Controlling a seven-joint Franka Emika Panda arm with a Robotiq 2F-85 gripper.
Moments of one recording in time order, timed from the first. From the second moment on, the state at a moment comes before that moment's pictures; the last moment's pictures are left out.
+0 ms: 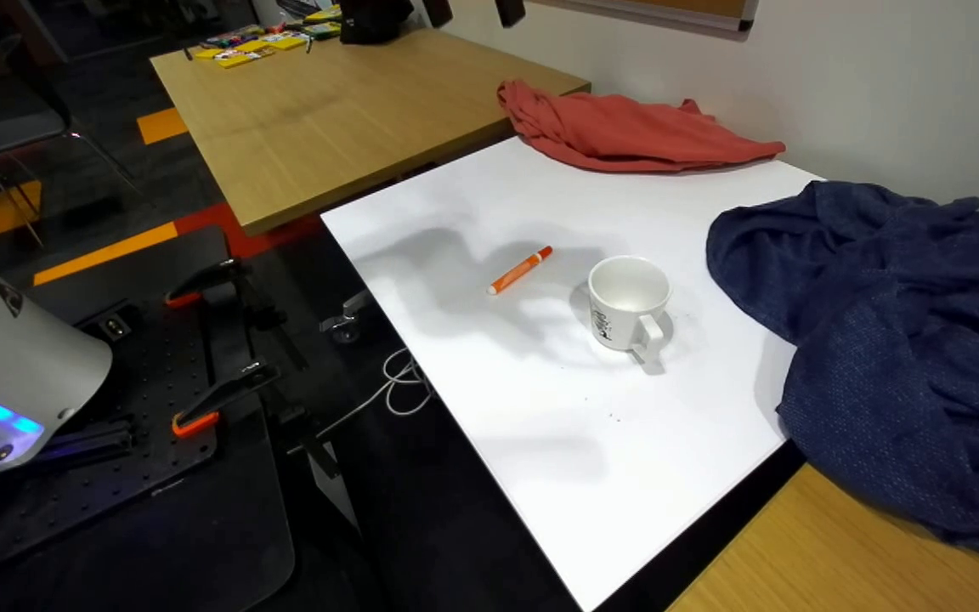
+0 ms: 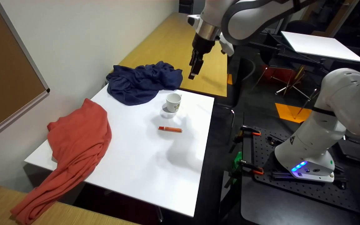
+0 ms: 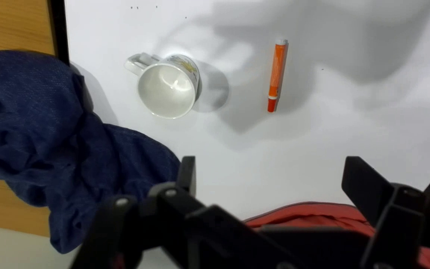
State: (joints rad) arm 0.00 -0.19 -0.18 -2.43 -0.09 2.50 -0.38
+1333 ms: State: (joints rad) arm -0.01 0.01 -0.12 -2.43 0.03 2.57 -0.44
